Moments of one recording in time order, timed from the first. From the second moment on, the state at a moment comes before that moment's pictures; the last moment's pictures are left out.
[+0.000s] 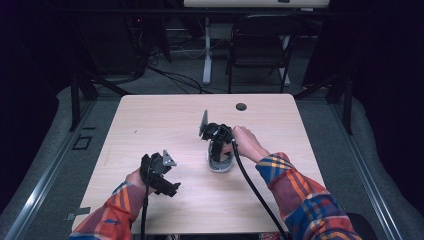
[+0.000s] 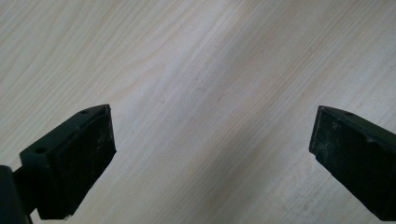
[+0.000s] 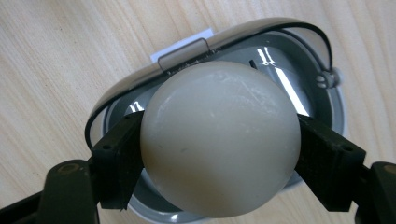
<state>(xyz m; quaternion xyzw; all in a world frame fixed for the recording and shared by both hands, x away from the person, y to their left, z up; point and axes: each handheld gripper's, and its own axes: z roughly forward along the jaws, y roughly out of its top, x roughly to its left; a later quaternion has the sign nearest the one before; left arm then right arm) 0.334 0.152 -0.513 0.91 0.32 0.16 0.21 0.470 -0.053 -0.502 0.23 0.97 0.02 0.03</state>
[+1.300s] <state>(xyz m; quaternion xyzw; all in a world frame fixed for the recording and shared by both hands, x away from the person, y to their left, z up) 0.334 0.152 -0.512 0.91 0.32 0.16 0.21 0.437 -0.105 -0.452 0.22 0.97 0.10 0.05</state>
